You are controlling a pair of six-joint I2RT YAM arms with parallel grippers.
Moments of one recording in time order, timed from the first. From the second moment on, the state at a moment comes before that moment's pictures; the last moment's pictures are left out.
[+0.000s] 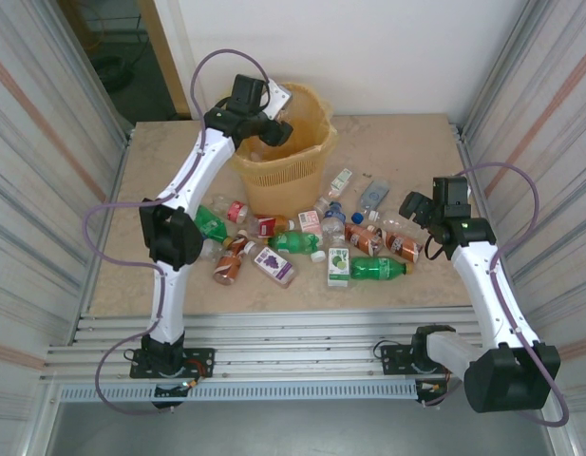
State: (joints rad) left arm -0.41 2.20 2.33 -0.77 0.05 0.32; right arm 0.05 1.06 0.95 -0.73 0.19 0.52
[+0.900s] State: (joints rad) left arm -0.49 1.93 2.29 -0.71 0.03 0.29; right arm 0.05 0.99 0.94 -0.72 0.21 0.52
